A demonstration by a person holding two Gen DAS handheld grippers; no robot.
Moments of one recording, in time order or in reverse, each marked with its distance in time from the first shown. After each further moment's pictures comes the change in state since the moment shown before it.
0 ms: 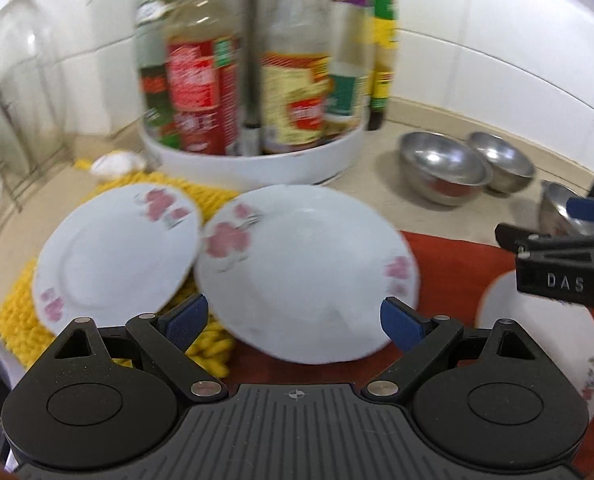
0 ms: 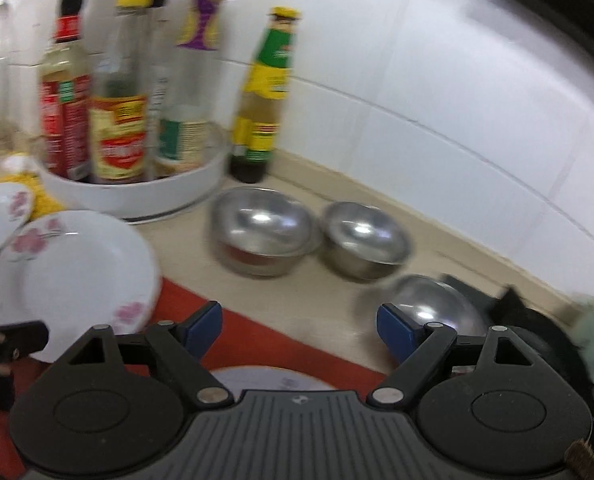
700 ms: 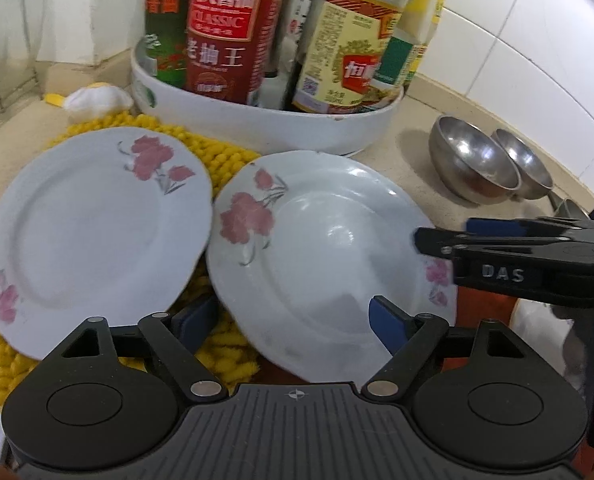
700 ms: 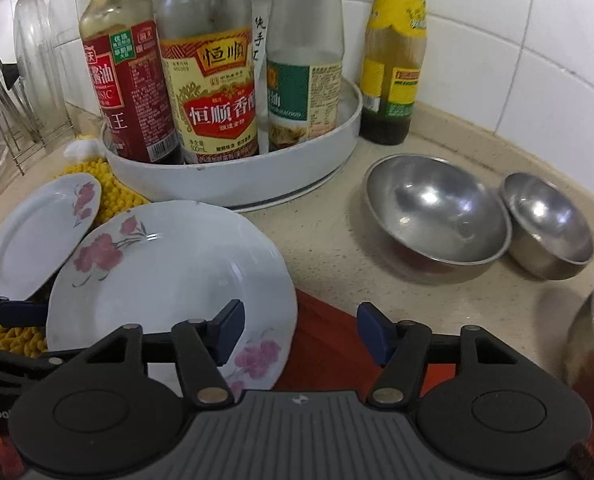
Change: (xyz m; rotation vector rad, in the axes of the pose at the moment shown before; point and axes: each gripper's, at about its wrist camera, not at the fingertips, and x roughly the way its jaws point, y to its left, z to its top) left arm 0.054 0.042 0.015 -0.099 0.141 -0.157; right arm 0.087 0.057 0.026 0.035 0.157 0.325
